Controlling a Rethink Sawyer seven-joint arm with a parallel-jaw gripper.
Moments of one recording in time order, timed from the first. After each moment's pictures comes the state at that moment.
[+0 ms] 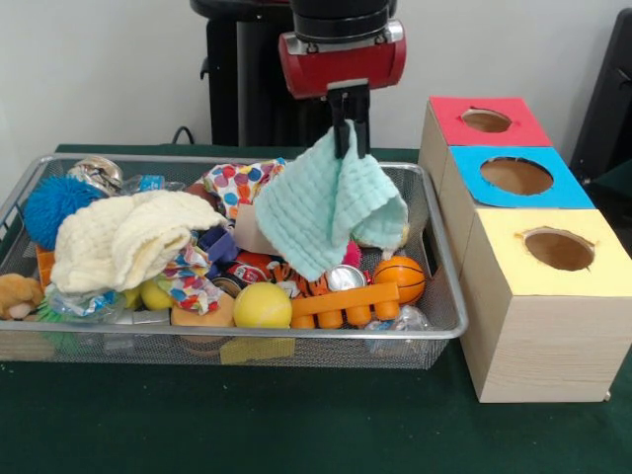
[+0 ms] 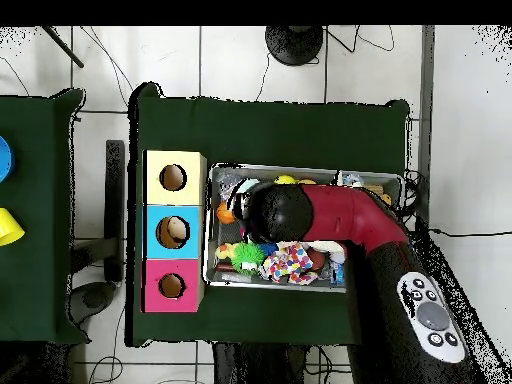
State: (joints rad) arm -0.54 -0.81 0.41 1.70 -0.24 0.73 1.57
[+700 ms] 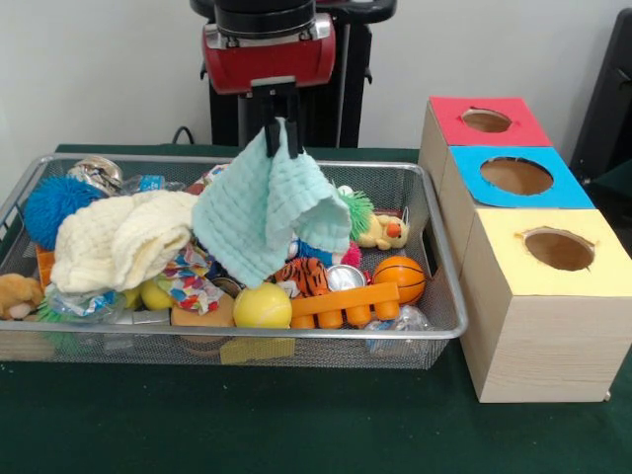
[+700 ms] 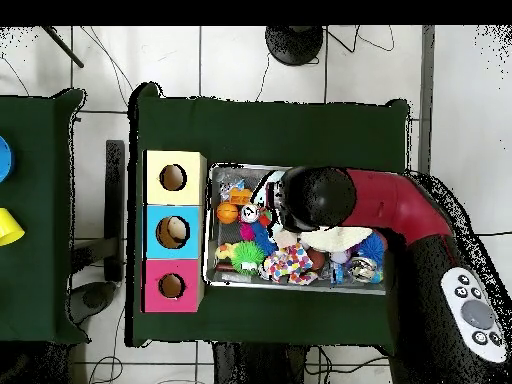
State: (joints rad) arm -0.63 -0.78 0.46 1.59 -0.30 0.84 1.57
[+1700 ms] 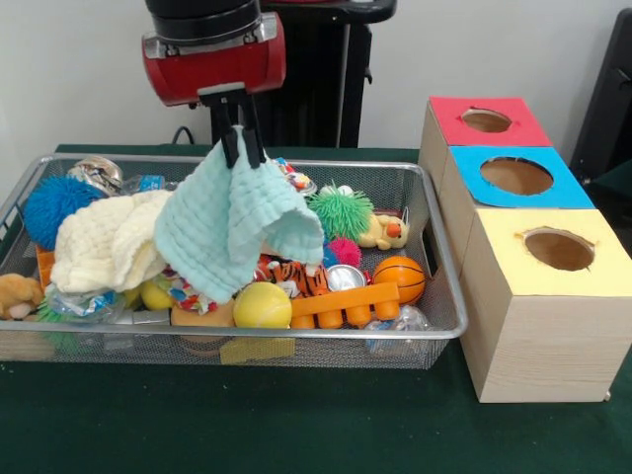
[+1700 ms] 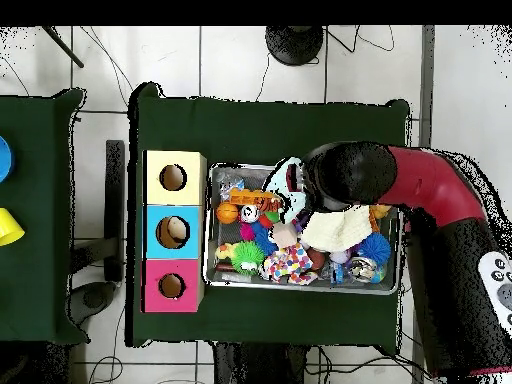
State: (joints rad) arm -0.73 -0.71 0.58 1.47 -0.33 0.97 1.55
